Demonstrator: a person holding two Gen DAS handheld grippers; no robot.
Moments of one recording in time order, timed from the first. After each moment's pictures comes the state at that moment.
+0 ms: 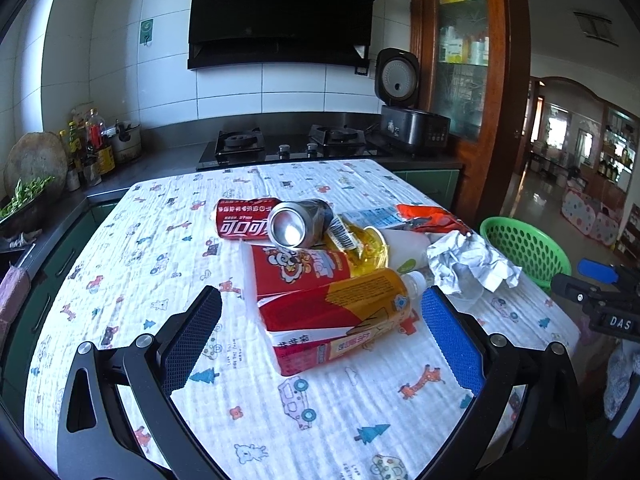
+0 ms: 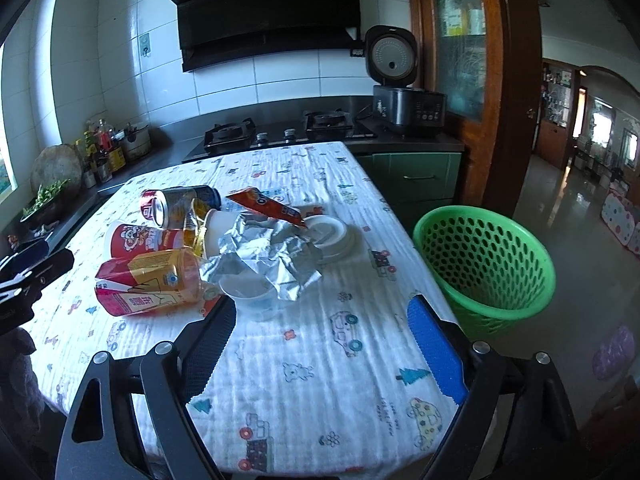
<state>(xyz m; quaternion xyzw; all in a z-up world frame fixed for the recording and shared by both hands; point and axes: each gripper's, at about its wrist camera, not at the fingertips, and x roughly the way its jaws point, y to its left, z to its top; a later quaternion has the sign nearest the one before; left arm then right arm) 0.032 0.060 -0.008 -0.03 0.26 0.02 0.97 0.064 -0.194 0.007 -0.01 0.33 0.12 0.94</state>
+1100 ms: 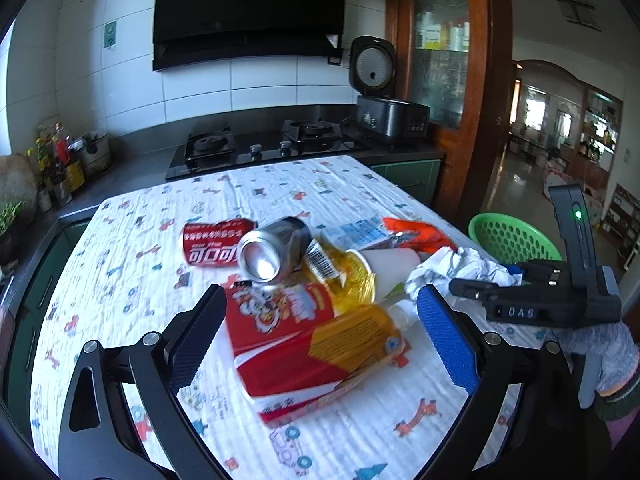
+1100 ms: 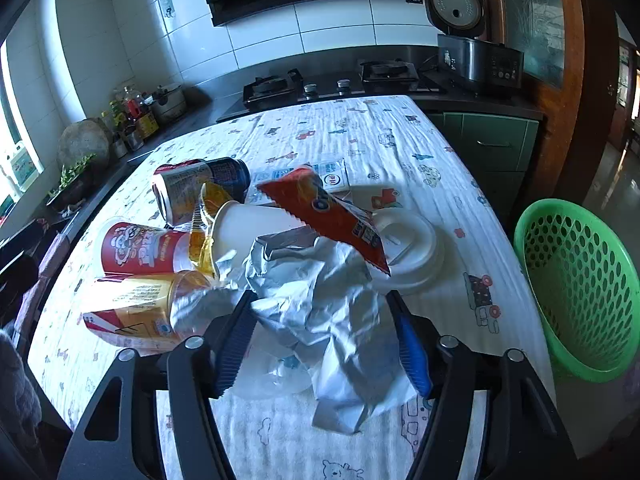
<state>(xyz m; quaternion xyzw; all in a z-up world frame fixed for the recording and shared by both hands) 0.090 0.048 0.010 0.00 0.28 -0.03 0.96 0.178 -0.148 -0.032 0.00 0.41 0.22 0.89</state>
